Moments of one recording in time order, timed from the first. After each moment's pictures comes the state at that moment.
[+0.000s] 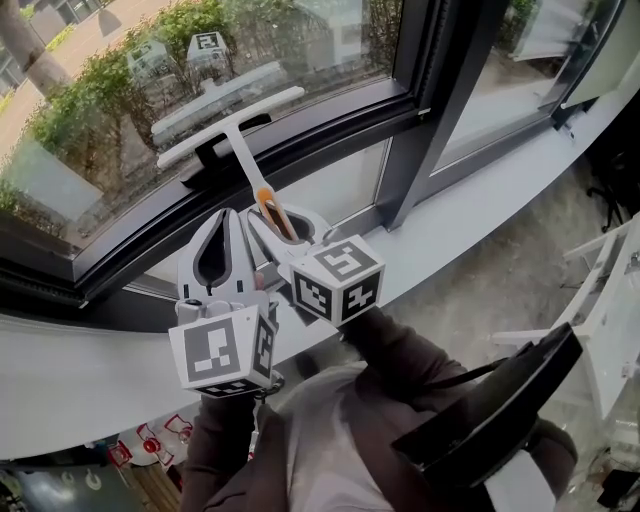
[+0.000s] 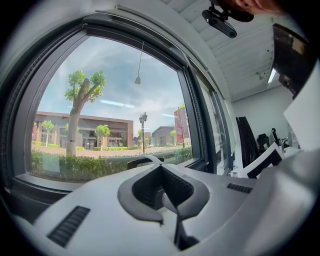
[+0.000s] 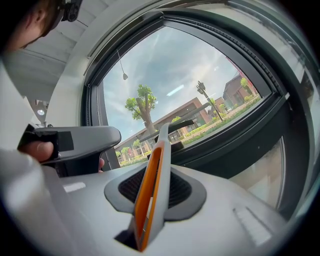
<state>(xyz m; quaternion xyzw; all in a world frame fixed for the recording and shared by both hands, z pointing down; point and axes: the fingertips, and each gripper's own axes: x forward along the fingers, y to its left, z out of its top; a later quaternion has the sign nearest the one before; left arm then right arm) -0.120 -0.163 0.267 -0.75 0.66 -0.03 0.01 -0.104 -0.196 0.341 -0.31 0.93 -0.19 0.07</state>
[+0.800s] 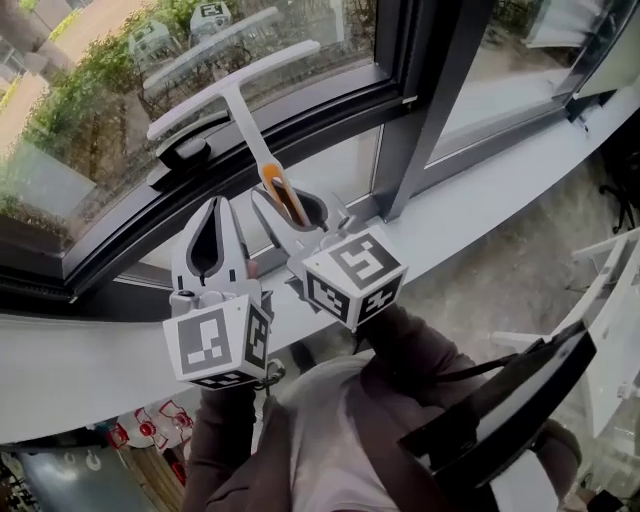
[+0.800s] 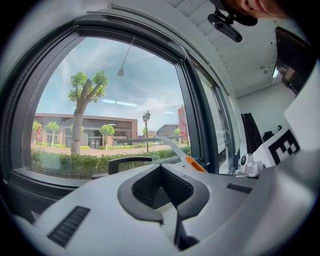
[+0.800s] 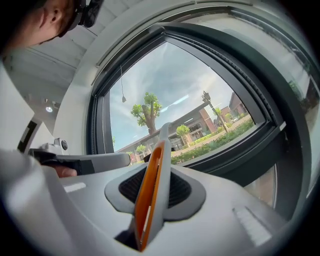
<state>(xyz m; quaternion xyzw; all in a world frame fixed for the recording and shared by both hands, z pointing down) -0.080 -0.204 0.284 -0.73 0.69 -0.03 0.01 -0.035 -0.230 0.316 -0.30 0.94 -0.13 0.11</state>
